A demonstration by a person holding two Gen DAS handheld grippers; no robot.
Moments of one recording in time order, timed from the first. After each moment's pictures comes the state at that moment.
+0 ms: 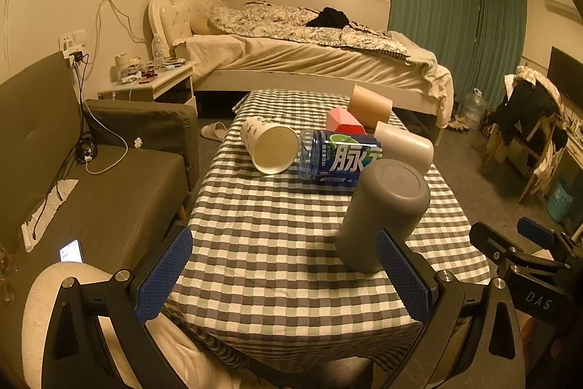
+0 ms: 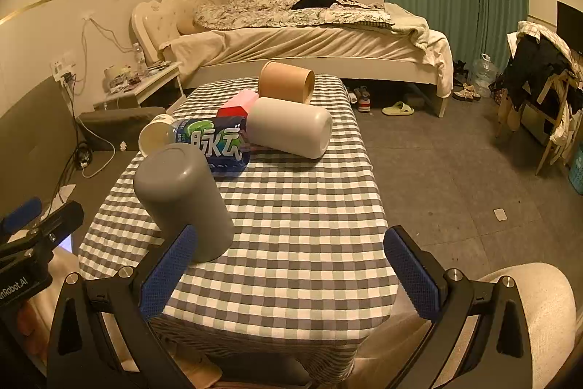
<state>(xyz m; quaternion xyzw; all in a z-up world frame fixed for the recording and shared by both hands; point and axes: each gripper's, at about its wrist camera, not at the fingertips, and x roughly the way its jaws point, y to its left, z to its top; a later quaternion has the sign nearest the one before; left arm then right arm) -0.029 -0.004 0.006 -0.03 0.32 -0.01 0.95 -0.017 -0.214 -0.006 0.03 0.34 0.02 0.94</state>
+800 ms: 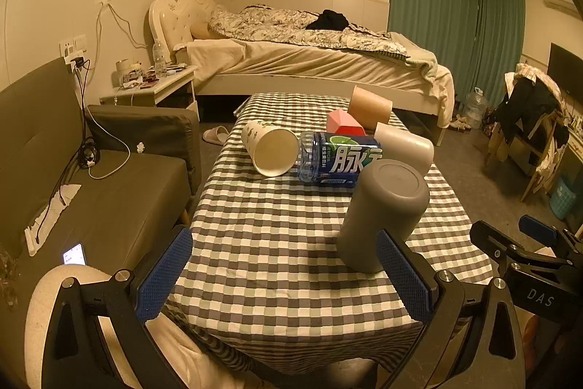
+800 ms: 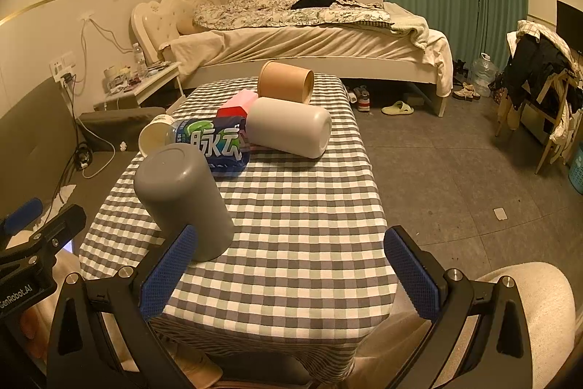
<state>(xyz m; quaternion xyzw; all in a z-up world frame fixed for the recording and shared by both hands) -0.033 -0.009 0.008 -0.02 0.31 0.00 0.95 -0.020 -0.214 -0.006 0.03 0.34 0.02 0.94</state>
